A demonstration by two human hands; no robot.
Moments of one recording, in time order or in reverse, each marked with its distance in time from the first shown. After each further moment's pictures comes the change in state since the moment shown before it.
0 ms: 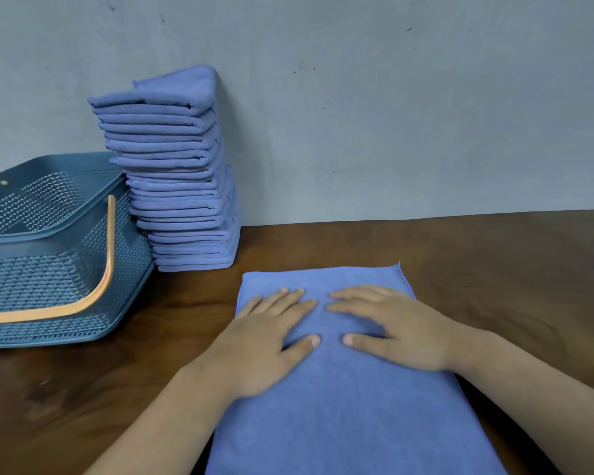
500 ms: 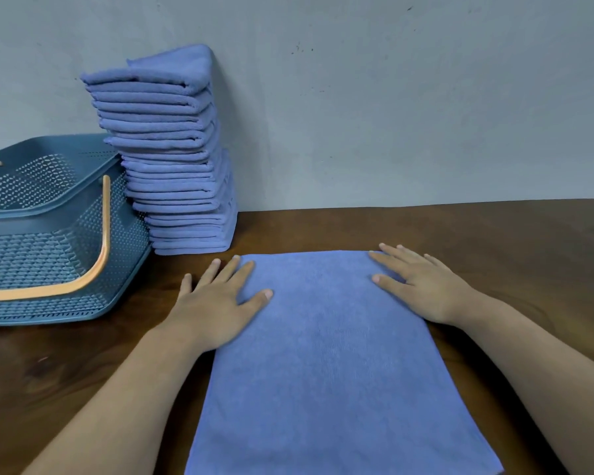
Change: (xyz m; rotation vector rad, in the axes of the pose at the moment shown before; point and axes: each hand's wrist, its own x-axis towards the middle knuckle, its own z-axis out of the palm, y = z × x) left_hand -0.002 -0.039 -0.025 0.070 -0.044 -0.422; right_hand -0.006 0.054 -0.011 -0.006 -0.040 0.471
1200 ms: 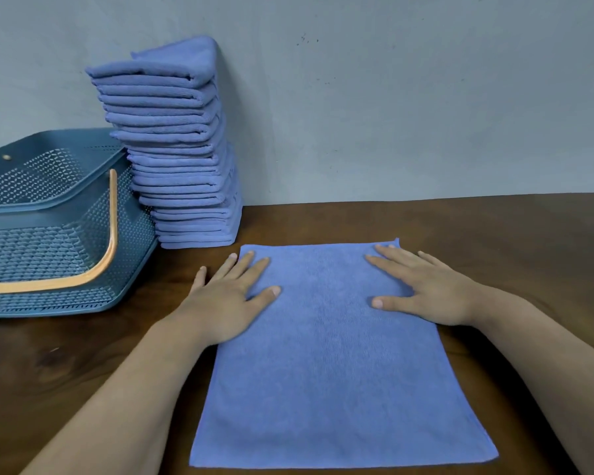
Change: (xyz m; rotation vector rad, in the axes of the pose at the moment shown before) left_hand 0.002 -0.001 0.003 -0.013 -0.051 0.099; right_hand -0.012 0.000 -0.004 -0.042 -0.122 -0.166
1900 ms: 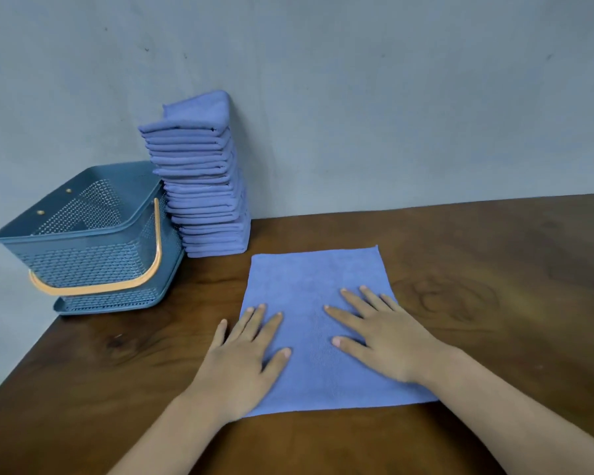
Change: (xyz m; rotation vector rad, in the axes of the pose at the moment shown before) left_hand -0.137 0.034 0.033 0.076 0.086 0.089; right_hand -0.090 -0.117 0.034 -0.162 0.038 -0.045
